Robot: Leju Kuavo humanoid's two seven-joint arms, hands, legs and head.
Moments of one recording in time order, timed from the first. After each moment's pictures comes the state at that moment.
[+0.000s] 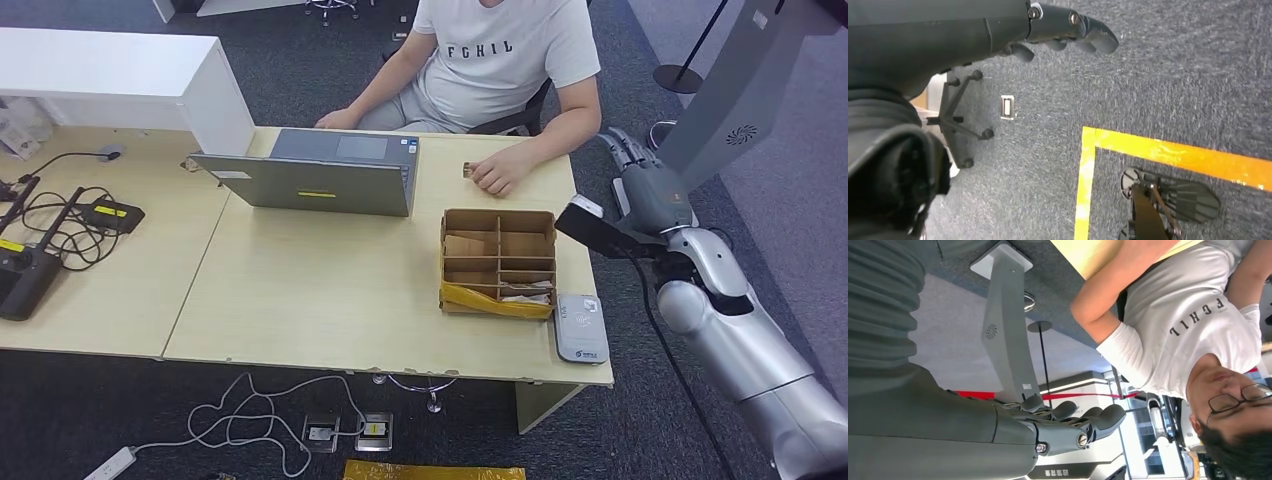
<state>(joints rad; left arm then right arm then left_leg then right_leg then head) -0.17 0.16 -1.26 -0.17 1.22 0.19 0.06 -0.70 -0.53 0.66 -1.28 0.63 -0.13 0.05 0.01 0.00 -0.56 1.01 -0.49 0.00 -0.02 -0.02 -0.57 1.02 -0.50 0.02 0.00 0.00</state>
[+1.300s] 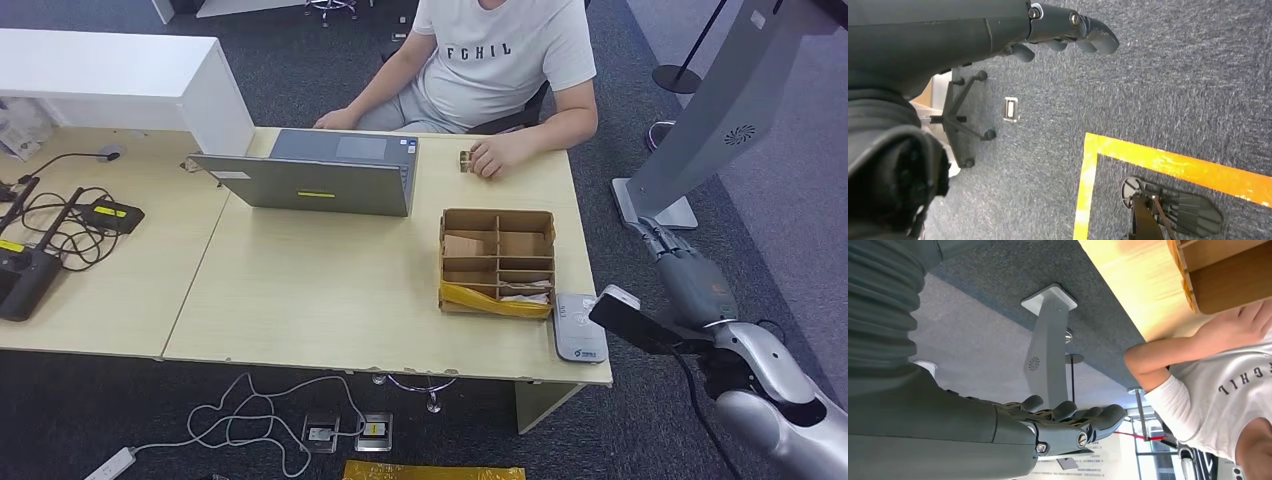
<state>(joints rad) -0.17 0.17 -1.25 -0.17 1.23 0.21 0.07 -0.37 -0.87 0.72 -1.71 0.50 -0.18 0.29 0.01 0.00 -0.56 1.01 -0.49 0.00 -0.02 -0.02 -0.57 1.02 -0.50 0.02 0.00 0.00</state>
